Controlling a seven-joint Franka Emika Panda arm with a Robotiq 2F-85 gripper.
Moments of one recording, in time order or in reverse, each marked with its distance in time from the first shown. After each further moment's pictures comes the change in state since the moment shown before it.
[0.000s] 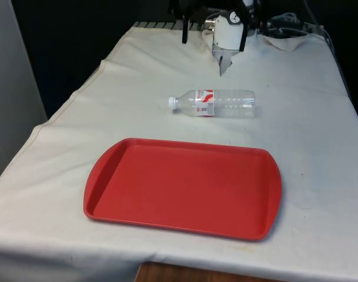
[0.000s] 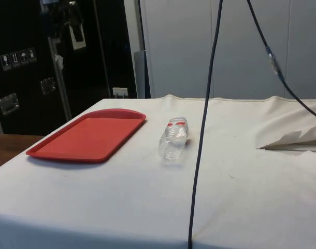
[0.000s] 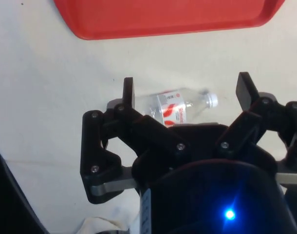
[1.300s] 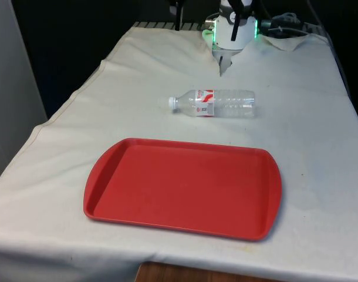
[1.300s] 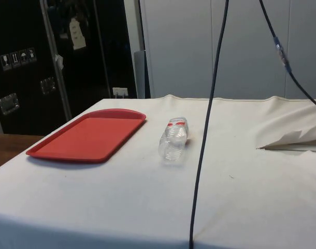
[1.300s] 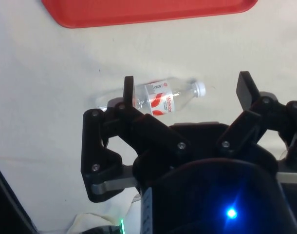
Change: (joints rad) arm 0.003 -0.076 -0.007 -0.108 -0.038 0.026 0.010
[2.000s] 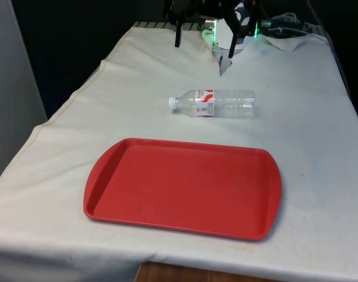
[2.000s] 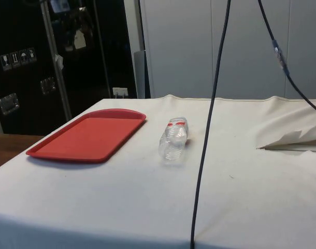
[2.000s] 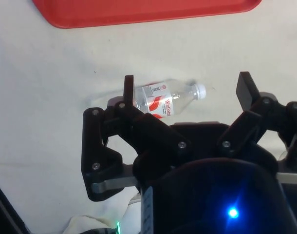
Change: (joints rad) arm 0.003 0.000 0.000 -0.078 -0.015 0.050 0.015
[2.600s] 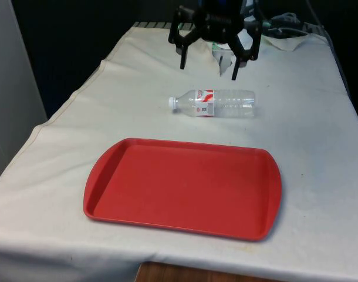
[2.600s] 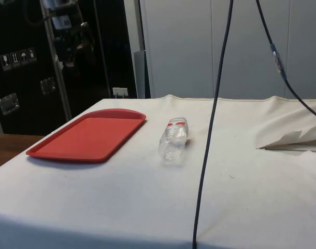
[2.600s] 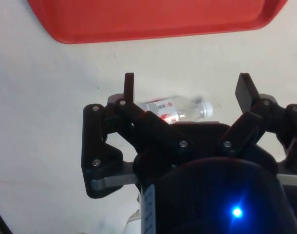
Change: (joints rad) arm 0.013 -0.001 0.002 -0.108 -0.008 0.129 0.042
